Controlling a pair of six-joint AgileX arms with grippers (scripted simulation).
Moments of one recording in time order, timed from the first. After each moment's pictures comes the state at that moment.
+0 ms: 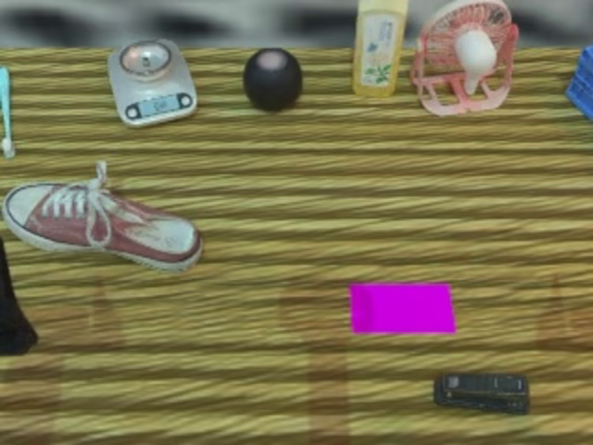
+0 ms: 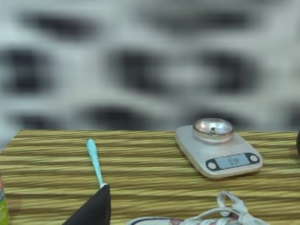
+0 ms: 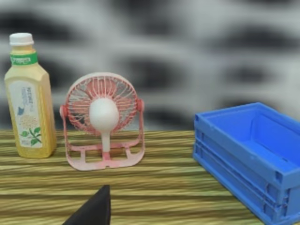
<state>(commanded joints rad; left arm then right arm) 0.00 0.00 0.00 0.00 0.00 0.00 0.00 0.00 0.00 0.00 0.00 0.00</state>
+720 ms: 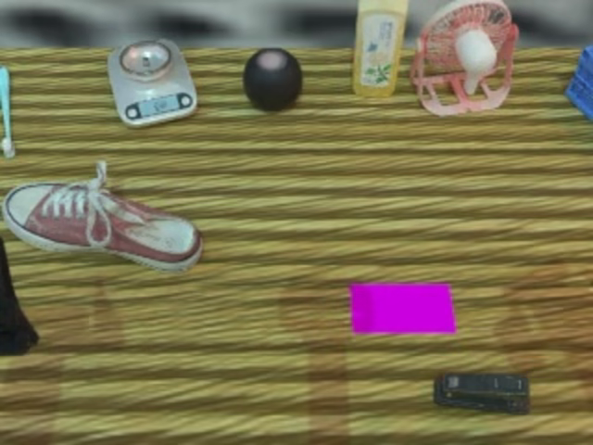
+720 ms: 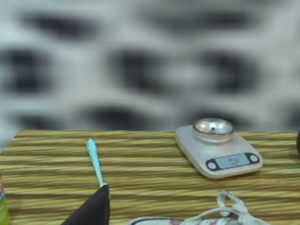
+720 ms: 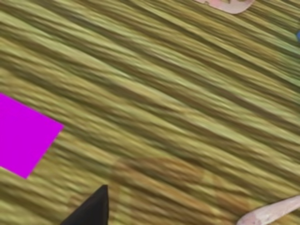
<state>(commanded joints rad) 0.00 0.00 0.00 0.00 0.00 0.00 0.22 0.57 0.40 -0.39 0.00 -0.32</state>
